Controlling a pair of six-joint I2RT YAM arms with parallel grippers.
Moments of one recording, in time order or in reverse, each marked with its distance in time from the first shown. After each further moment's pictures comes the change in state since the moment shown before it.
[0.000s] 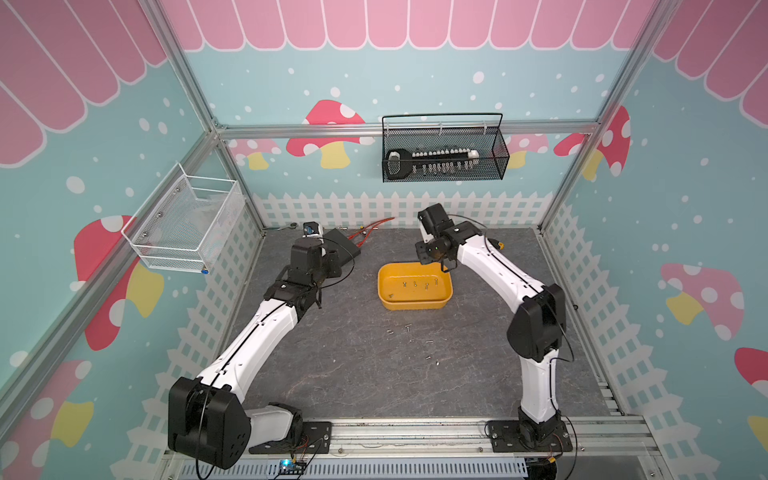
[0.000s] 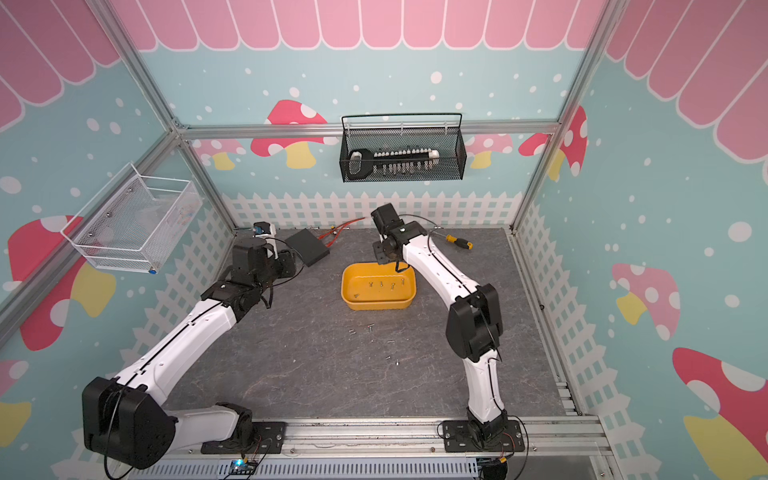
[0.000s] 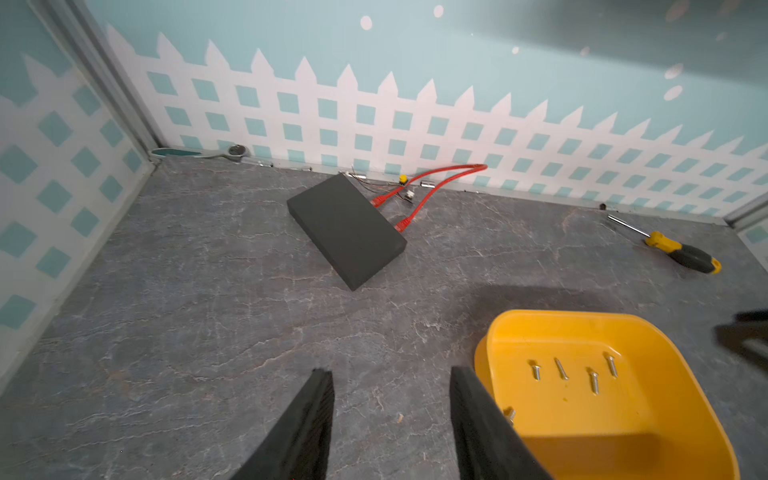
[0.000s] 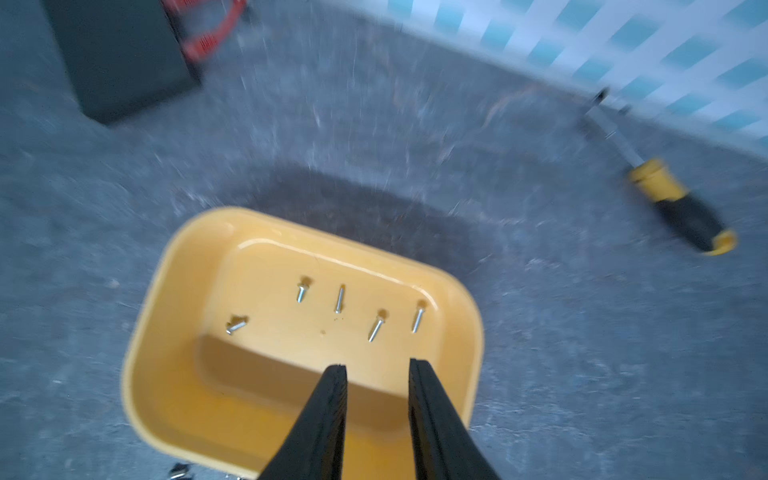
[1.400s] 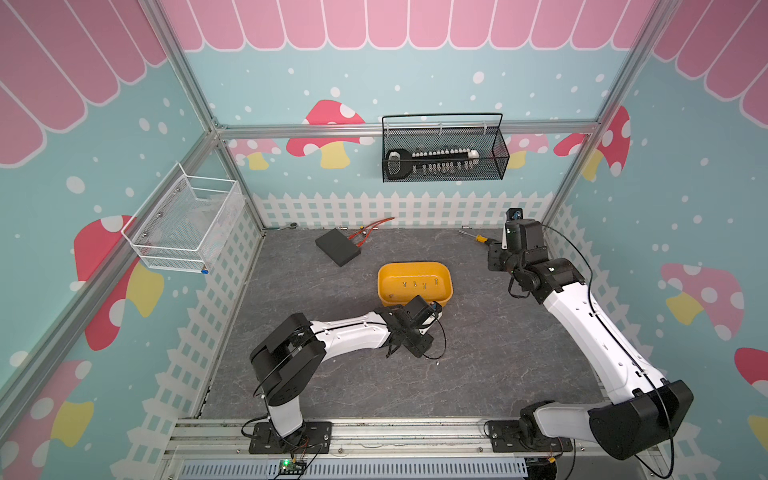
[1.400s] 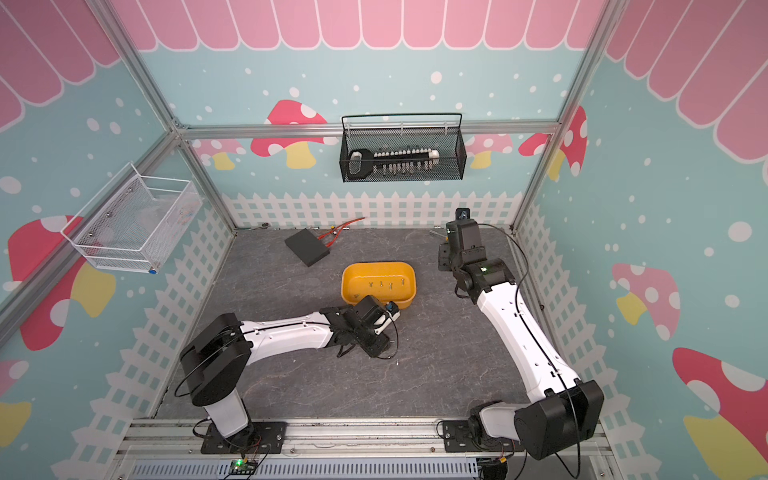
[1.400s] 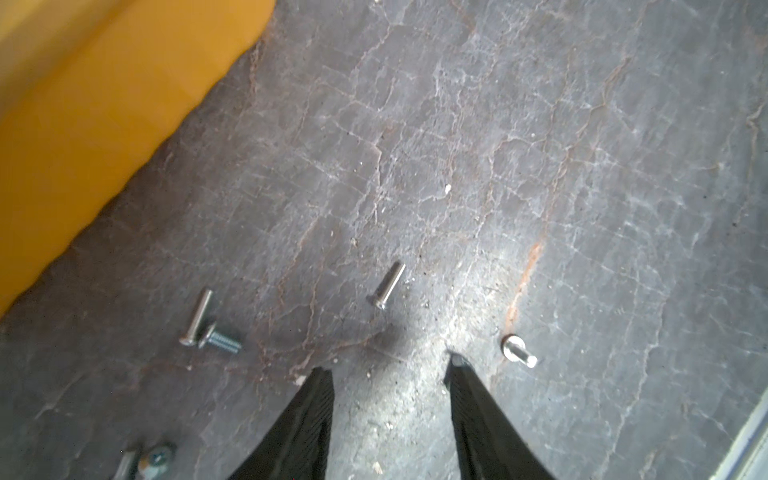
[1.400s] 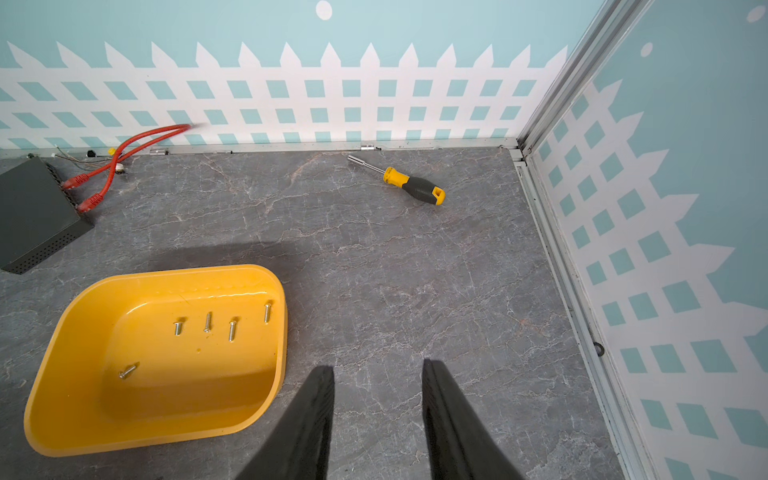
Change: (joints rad) left arm -0.660 0.492 0.082 -0.159 0.204 0.120; right arm -0.229 -0.639 -0.628 0.211 0.134 0.039
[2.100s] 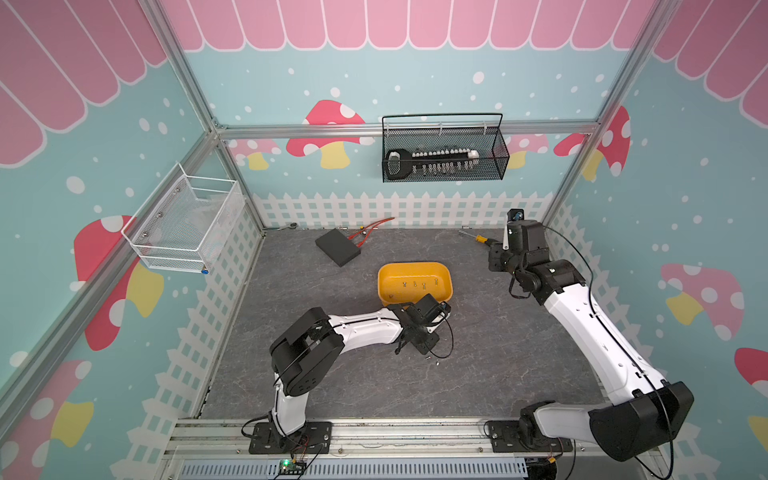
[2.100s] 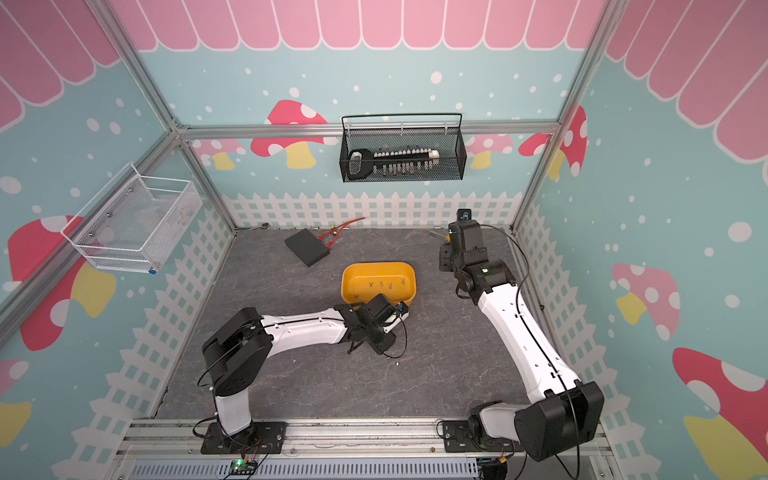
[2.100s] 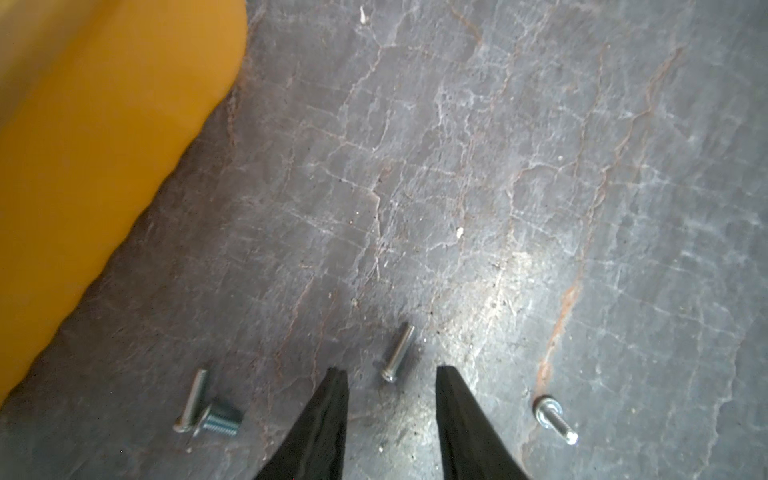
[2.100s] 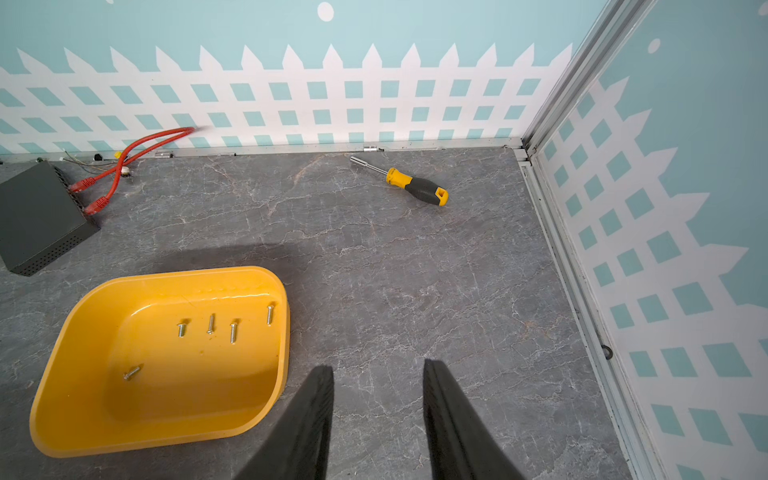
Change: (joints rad) left arm -0.015 0.114 0.103 -0.023 -0.034 0.072; right arm -0.014 -0.010 -0.022 0.024 -0.023 0.000
